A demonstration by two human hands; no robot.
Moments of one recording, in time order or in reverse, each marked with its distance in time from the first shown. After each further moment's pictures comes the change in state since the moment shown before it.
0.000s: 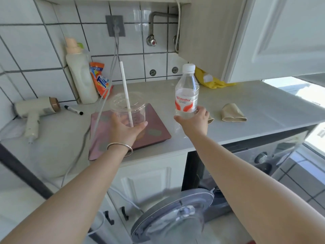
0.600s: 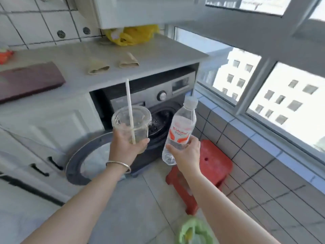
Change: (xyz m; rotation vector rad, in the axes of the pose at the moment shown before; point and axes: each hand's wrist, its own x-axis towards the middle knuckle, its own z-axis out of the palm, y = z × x) left_hand -0.401 0.030 0.131 -0.025 -0.481 0.036; right_hand -0.273 0.248 -0.323 0.142 0.149 0.296
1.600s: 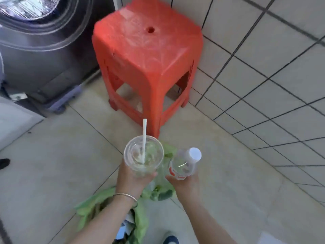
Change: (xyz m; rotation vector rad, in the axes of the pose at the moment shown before) left_hand -0.240 -0.424 0.387 0.185 -0.561 -0.311; right_hand -0.069 0.617 -0.074 -0.035 0.176 0.598
